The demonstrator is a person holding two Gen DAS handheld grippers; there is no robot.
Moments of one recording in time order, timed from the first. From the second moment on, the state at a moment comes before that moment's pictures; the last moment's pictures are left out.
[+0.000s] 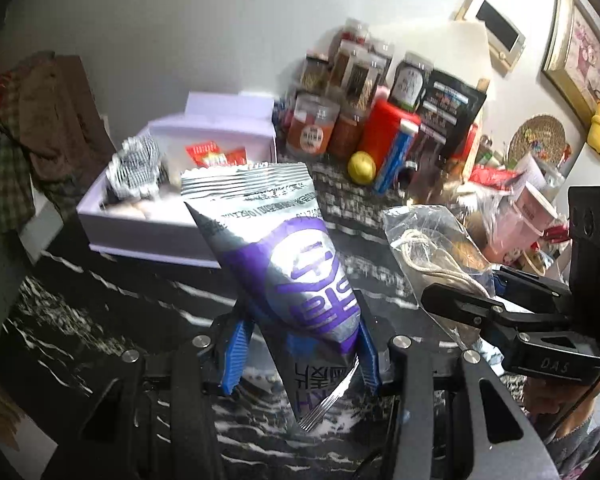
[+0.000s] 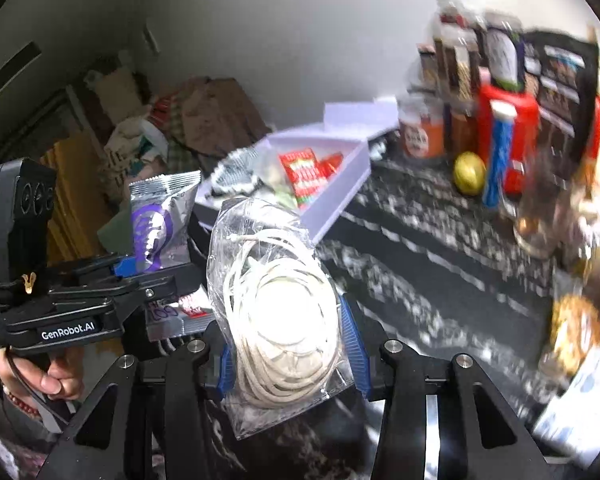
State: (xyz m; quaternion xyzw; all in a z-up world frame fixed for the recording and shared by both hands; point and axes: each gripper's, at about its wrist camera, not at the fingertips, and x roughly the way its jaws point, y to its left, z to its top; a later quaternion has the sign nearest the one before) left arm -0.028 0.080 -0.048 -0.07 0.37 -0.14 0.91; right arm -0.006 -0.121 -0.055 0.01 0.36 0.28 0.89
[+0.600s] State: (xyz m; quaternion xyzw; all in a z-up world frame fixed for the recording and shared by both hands) left arm 0.002 0.114 0.044 -0.05 0.27 -0.10 0.96; right arm 0.040 -0.081 0.027 0.00 0.27 0.33 0.90
